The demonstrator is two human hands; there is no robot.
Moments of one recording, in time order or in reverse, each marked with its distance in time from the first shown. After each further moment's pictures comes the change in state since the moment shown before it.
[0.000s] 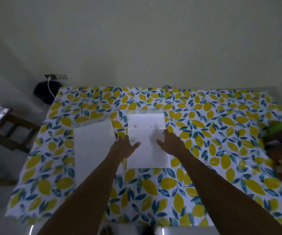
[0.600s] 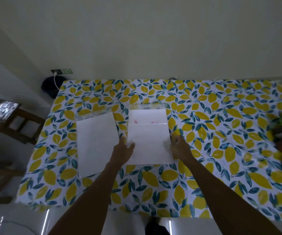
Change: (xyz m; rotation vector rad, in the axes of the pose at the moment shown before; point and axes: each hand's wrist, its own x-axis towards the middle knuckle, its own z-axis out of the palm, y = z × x) left_hand -0.032 -0.013 0.041 -0.423 0.120 -0.132; right_hand -0.030 0.040 0.030 0.564 0.042 0.272
